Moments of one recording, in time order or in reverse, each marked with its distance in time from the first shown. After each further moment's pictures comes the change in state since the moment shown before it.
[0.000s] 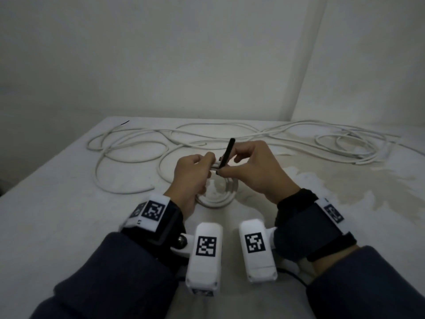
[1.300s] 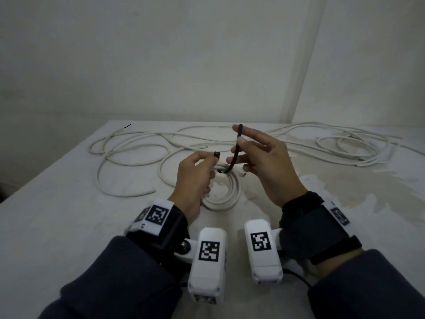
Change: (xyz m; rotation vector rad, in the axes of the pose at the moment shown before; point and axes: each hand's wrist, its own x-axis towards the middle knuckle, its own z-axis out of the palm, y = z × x) left_hand -0.003 0.000 0.006 -0.146 0.001 0.024; right_hand -0.003 -0.004 -0.007 0.475 0.142 0.022
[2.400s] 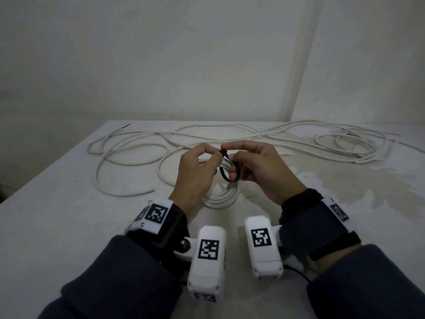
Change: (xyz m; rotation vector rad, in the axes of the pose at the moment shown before) left_hand -0.006 0.006 0.002 0.148 -0.039 0.293; right_hand 0.000 0.004 -0.002 -0.121 -0.125 0.167
